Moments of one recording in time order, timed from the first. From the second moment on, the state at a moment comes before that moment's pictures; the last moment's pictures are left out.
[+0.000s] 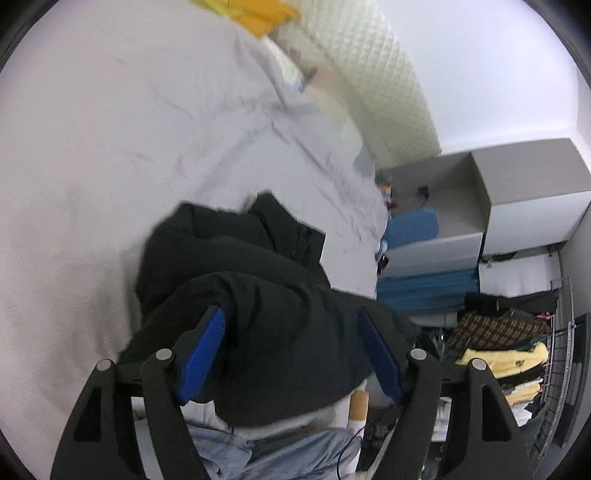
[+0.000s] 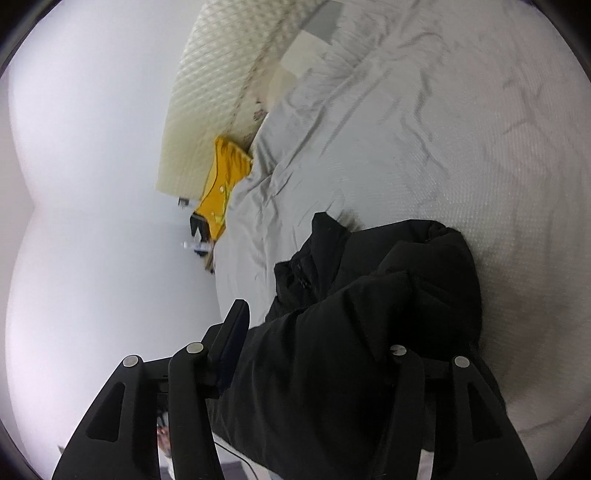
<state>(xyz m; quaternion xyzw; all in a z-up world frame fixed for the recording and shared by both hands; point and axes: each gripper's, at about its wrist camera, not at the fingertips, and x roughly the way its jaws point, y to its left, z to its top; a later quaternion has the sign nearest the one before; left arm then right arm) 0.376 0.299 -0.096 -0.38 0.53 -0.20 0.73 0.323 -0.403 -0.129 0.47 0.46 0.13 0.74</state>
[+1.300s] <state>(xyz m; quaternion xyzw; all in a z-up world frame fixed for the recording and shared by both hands) 0.236 0.097 -0.197 0.04 0.39 -0.10 0.91 0.192 -0.226 -0.167 0.14 0.38 0.07 0.91</state>
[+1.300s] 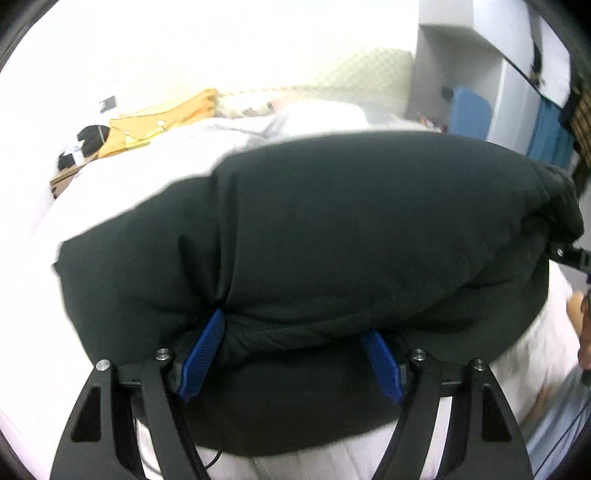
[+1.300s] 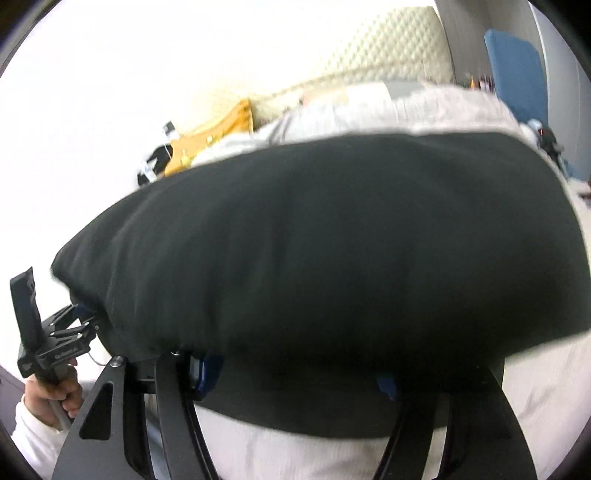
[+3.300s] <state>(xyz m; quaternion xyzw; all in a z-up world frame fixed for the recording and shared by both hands) 0.359 0.103 -0.227 -0.02 0.43 -0.07 0.90 0.313 -0.213 -0.198 0.06 0.40 0.07 0.91</state>
